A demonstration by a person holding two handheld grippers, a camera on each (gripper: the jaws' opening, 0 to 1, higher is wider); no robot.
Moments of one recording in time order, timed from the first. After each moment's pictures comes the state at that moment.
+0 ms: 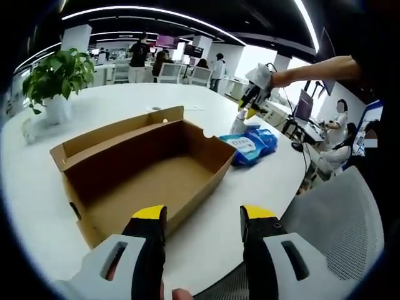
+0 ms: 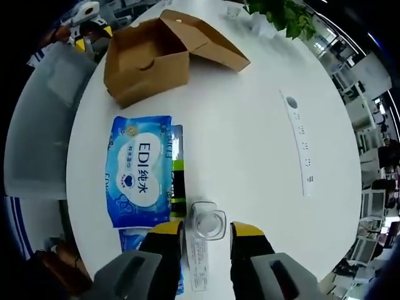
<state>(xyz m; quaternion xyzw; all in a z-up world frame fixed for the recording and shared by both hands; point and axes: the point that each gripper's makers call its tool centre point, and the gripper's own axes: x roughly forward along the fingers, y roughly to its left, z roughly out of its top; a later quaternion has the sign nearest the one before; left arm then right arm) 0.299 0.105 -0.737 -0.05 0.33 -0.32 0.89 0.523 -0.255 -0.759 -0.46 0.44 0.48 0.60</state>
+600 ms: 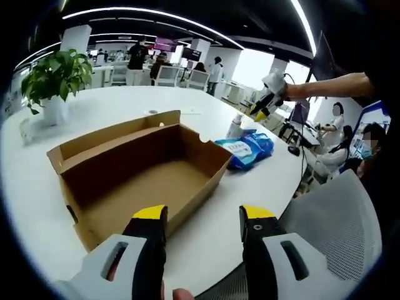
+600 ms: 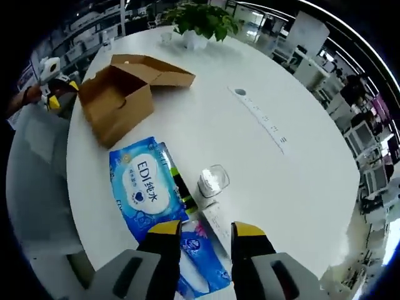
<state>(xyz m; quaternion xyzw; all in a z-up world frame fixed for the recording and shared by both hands) 0.301 0.099 -0.731 -0.05 0.31 -0.33 0.89 0.480 -0.278 -0.730 -0.27 0.44 0.37 0.77</state>
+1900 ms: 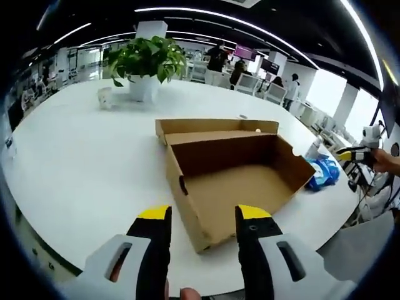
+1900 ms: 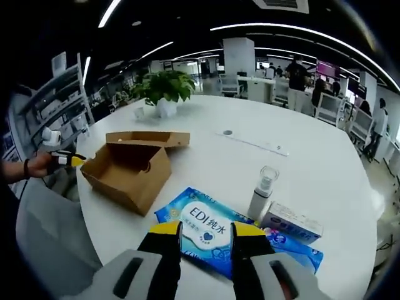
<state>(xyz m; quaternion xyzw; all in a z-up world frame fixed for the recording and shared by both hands) 0.314 0.227 -0.755 -0.10 0.34 -0.07 0.93 0.403 -0.206 -0.719 -0.07 0.34 0.32 0.88</state>
